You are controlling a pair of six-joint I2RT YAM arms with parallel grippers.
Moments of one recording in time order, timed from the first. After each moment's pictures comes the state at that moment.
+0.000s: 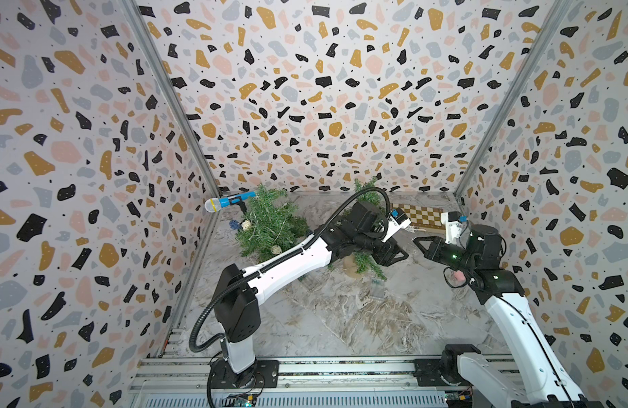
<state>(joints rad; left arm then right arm) -0.90 1.81 1.66 -0.41 0.49 0.02 0.04 0.92 0.86 -0.42 -0.61 0.48</state>
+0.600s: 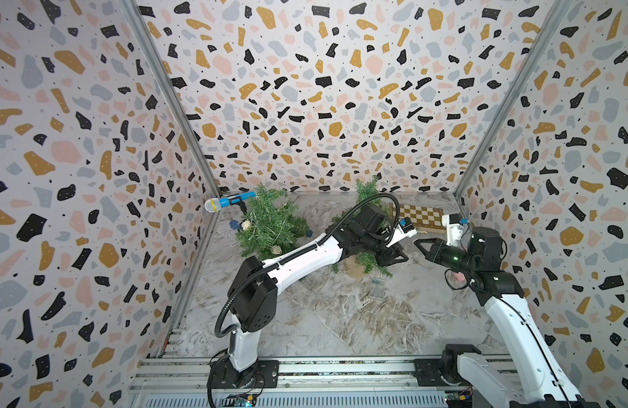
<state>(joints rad) -0.89 1.91 1.68 -0.41 0.54 0.22 0.01 0.91 0.83 -0.42 -0.64 0.47</state>
